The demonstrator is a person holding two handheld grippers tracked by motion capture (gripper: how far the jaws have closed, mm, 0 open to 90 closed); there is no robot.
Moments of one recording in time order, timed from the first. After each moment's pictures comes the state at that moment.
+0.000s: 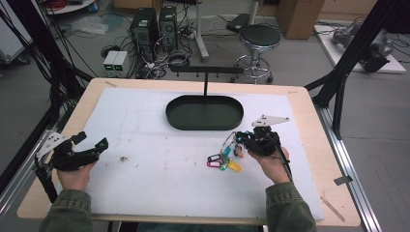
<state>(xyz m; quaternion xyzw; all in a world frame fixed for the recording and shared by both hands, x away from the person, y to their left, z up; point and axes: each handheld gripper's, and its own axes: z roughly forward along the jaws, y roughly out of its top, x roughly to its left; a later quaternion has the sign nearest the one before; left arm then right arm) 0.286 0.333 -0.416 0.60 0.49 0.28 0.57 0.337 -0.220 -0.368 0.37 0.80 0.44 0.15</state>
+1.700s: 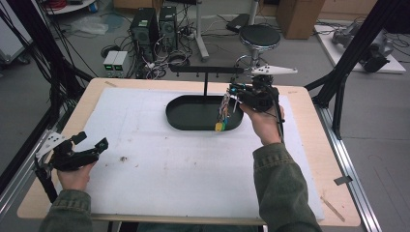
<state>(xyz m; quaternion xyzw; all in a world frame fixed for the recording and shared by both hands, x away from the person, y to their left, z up) 0.286 0.333 -0.416 0.59 0.49 0.28 0.57 0.381 -0.188 -0.252 0.40 0.74 0.51 0.20</state>
